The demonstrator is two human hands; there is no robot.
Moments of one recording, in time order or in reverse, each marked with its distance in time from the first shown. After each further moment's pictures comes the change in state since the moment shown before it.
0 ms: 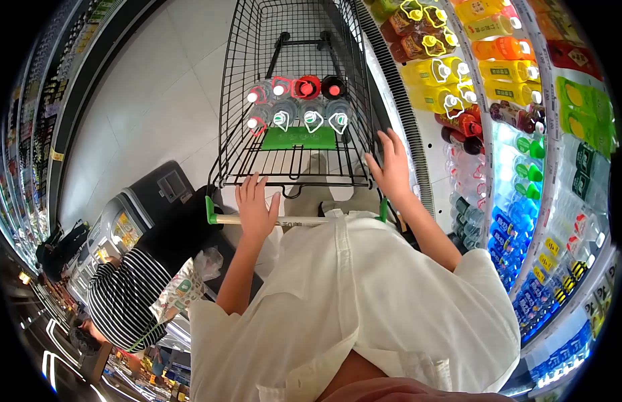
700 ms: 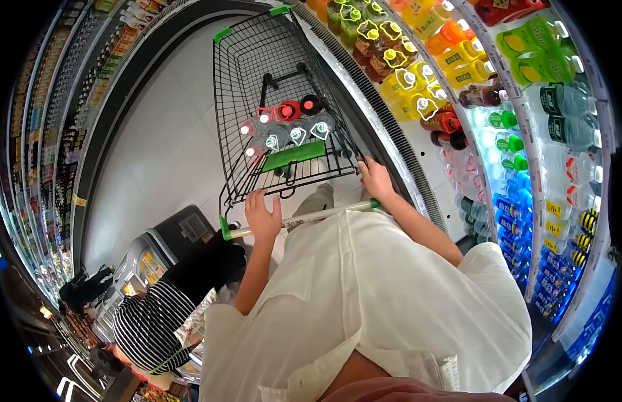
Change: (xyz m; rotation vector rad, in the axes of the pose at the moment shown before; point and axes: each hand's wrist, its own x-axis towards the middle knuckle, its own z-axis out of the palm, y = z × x) left_hand 0.028 0.015 0.016 -0.097 0.195 -0.070; right_hand -0.019 0.027 0.019 0.424 -0.152 0.443
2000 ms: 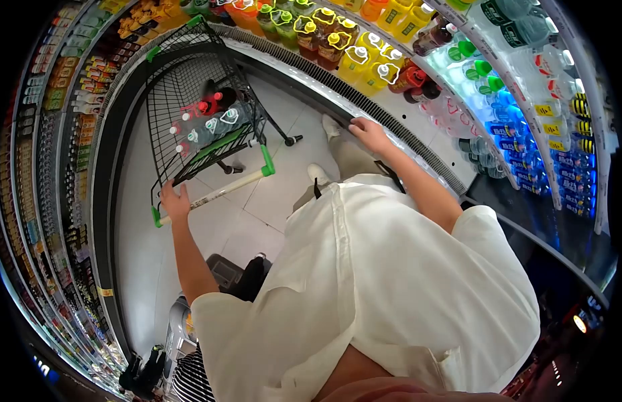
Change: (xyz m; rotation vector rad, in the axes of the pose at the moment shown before) left_hand 0.306 -0.223 -0.092 0.256 0.013 0.223; right_hand 0.053 0.021 -0.020 0.042 0.246 -0.007
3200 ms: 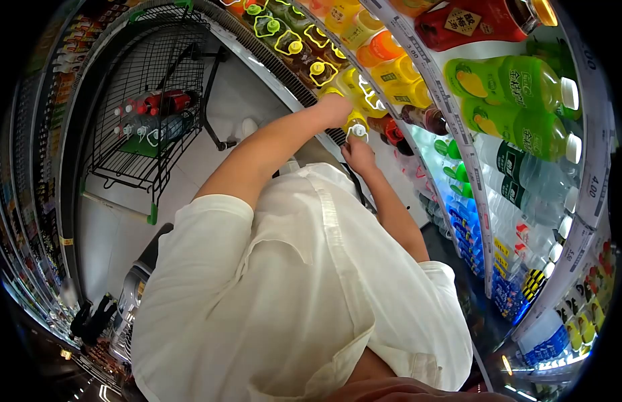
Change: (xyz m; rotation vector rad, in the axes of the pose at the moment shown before) left_hand 0.184 0.692 0.217 -0.033 -0.823 0.864; right_hand 0.144 0.095 -0.113 -0.351 -0.149 -0.018
